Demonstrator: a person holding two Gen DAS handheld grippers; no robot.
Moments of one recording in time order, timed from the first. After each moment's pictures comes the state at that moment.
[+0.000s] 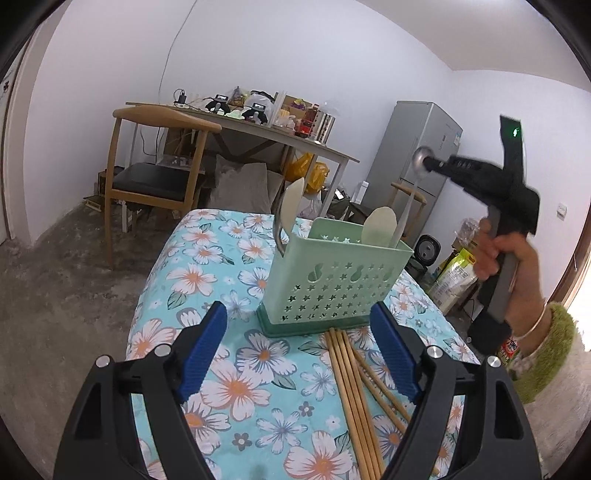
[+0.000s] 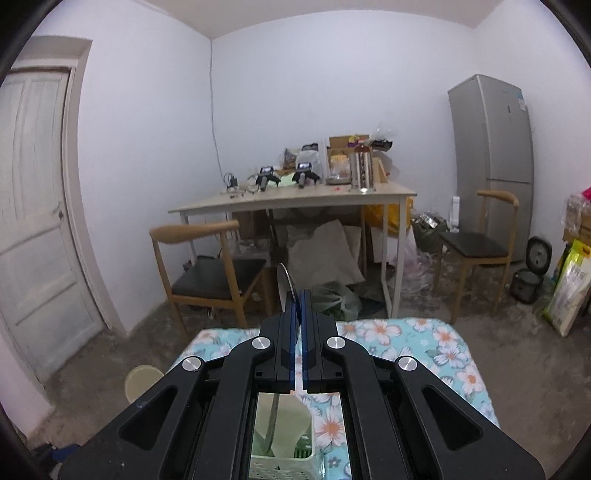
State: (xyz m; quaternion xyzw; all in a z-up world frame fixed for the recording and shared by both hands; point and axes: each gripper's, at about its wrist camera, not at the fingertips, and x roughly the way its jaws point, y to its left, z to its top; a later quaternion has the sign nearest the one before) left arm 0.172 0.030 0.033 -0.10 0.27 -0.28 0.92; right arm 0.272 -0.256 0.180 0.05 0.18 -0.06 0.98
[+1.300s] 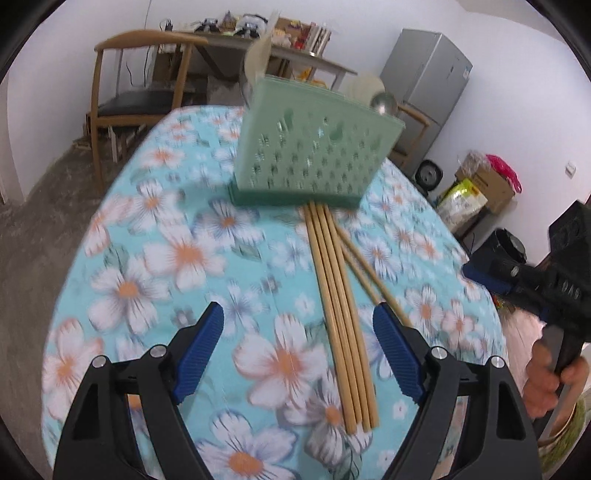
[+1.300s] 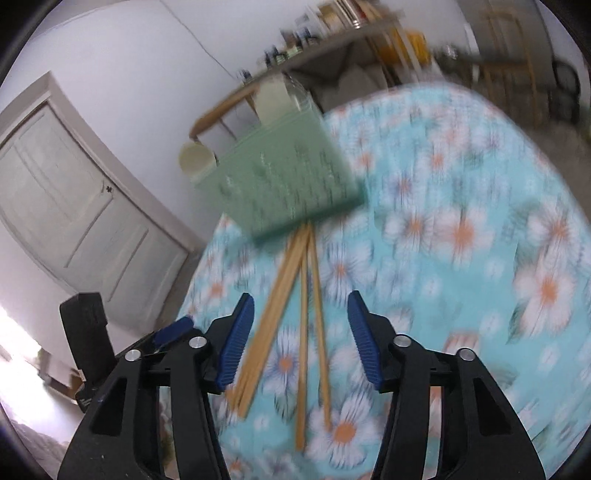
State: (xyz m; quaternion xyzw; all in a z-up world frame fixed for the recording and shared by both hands) left arm 0.131 -0.015 -0.034 -0.05 0.42 -0.29 0.86; right arm 0.115 -0.249 0.037 0.27 0.41 0.07 0.87
